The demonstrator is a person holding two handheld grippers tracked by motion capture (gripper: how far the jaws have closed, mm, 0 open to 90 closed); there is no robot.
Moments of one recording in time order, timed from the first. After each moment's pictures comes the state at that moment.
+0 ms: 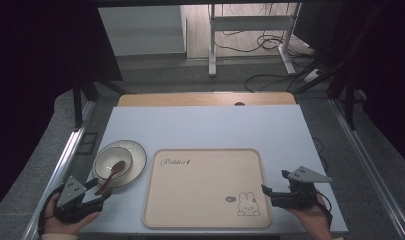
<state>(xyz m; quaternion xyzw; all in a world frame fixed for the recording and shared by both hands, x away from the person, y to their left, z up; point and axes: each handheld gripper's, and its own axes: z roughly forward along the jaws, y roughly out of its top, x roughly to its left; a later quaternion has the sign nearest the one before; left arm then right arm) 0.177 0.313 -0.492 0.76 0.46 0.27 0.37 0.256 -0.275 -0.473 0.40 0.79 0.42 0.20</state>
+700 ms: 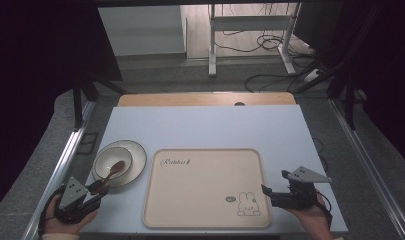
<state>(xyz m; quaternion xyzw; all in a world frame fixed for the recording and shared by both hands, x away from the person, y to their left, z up) 0.176 0.310 -0.492 0.76 0.45 0.29 0.36 0.255 -0.275 -0.473 0.40 0.79 0.42 0.20</state>
